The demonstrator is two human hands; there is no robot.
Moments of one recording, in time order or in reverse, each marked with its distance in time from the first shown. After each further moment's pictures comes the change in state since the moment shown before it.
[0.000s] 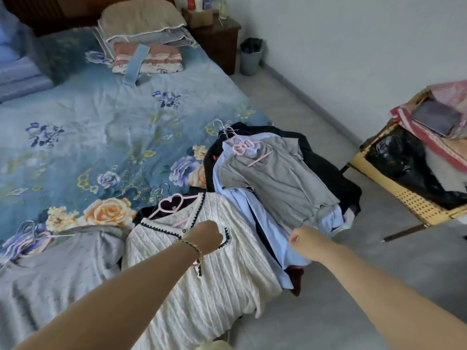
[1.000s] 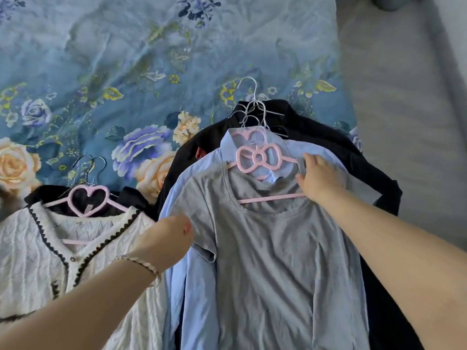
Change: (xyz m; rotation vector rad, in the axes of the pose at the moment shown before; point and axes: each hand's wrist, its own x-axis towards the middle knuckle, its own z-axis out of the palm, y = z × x) left_hand 0.348 0.083 0.011 -0.452 0.154 -0.638; right_hand 0.554 -0.039 -0.195 -0.476 0.224 -0.439
